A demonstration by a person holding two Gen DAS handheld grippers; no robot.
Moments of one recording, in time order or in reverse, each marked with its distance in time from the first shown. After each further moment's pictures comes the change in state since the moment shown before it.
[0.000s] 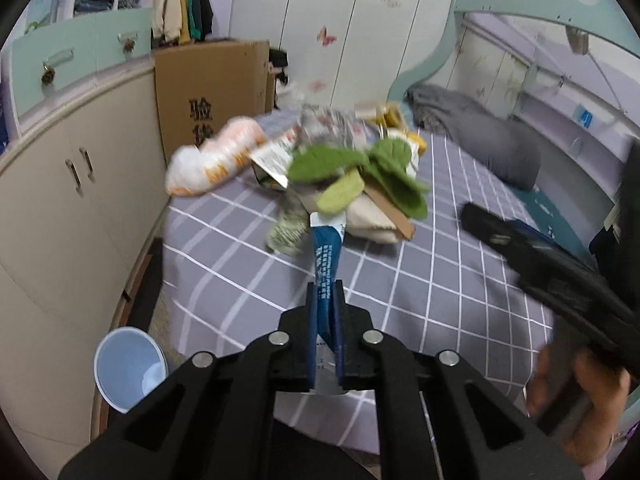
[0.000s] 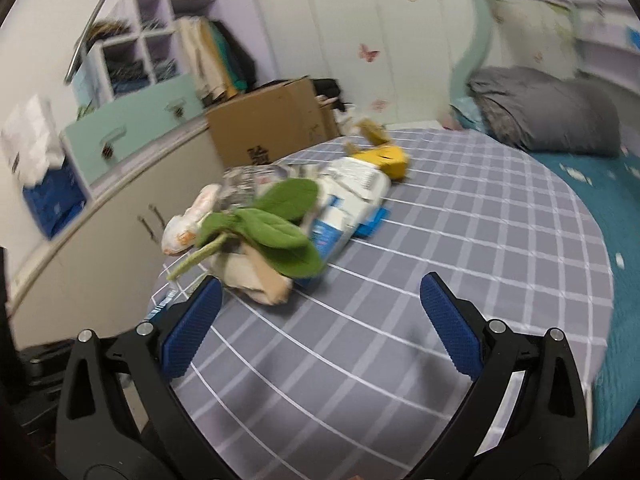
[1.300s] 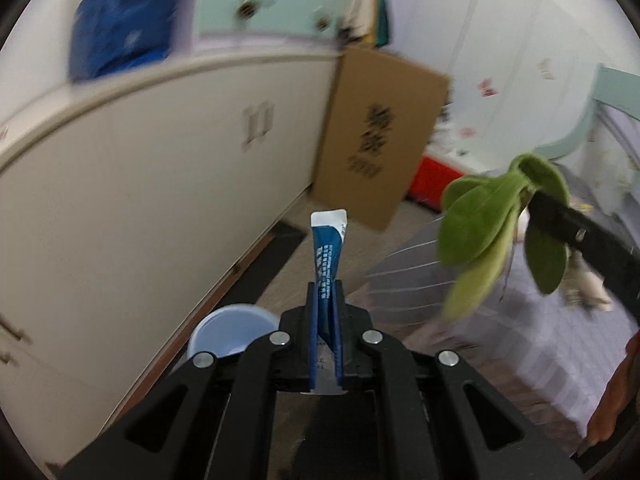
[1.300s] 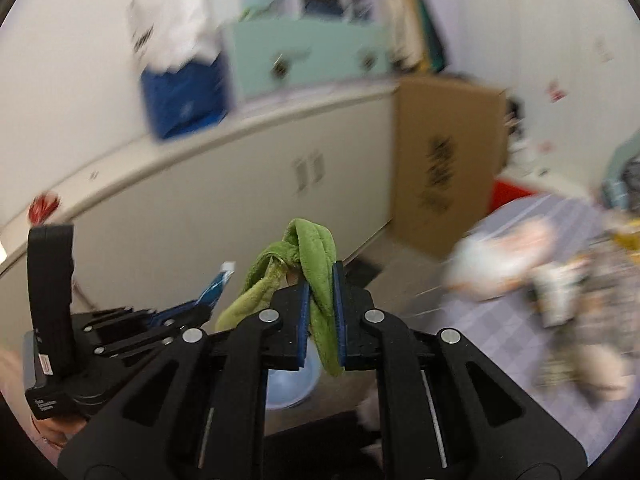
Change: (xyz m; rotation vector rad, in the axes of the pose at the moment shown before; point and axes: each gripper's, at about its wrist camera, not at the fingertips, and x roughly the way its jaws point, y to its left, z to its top) left arm -0.042 0.283 -0.052 -0.387 -0.032 0.332; right arm 0.094 0.298 -0.018 -0.410 0.137 0.390
